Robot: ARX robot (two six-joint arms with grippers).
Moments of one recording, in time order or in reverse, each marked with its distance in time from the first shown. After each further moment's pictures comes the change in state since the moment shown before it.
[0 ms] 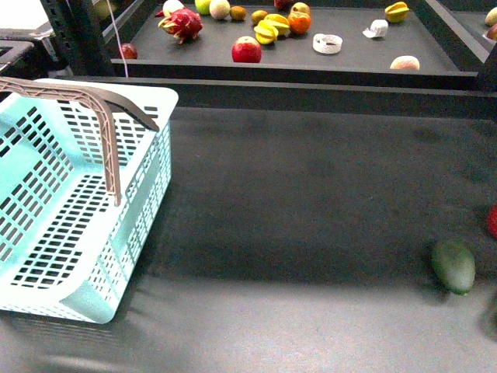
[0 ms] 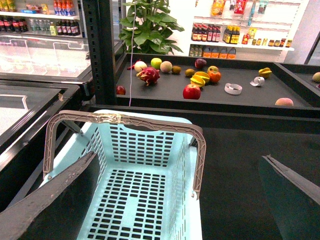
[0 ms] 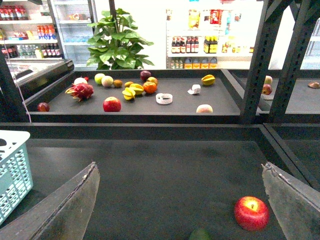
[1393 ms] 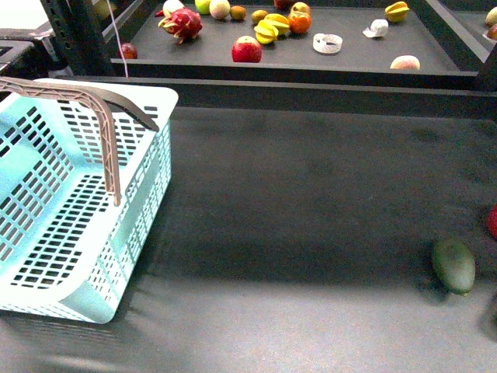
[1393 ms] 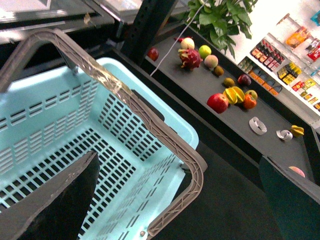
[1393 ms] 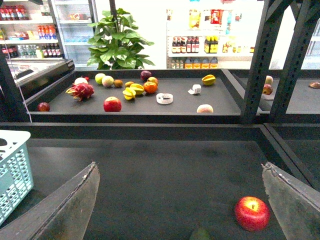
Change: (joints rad) left arm -0.299 1.288 0.264 0.818 -0.576 -0.617; right arm 0.000 0.000 0.000 0.000 0.000 0.000
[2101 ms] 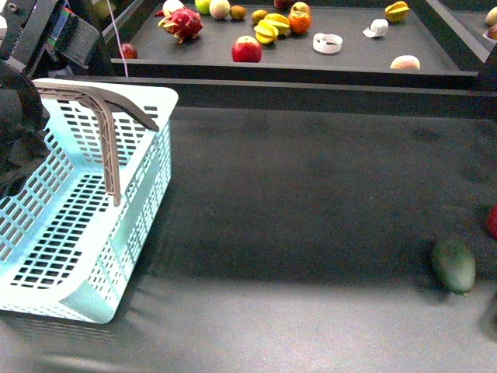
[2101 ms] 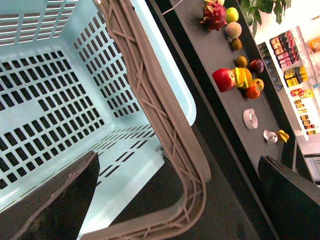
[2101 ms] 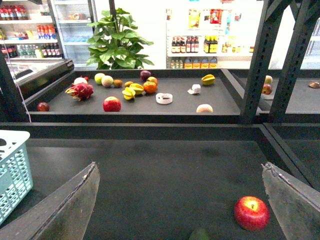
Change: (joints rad) left arm 0.059 0.496 0.365 -0.106 0.154 -0.443; right arm 0.000 0.000 0.000 0.000 0.000 0.000
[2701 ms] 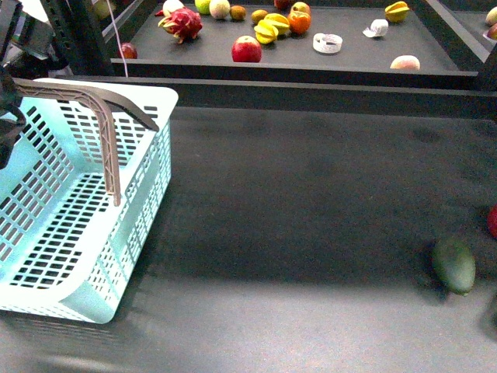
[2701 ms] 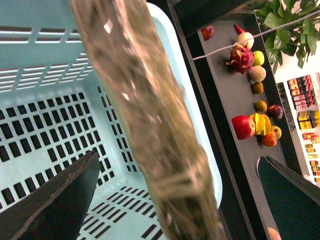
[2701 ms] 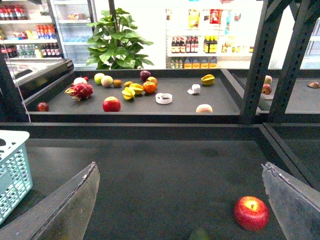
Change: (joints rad) left arm 0.217 0.237 0.245 -0.032 0.079 -0.030; right arm 0.000 0.000 0.000 0.000 0.000 0.000
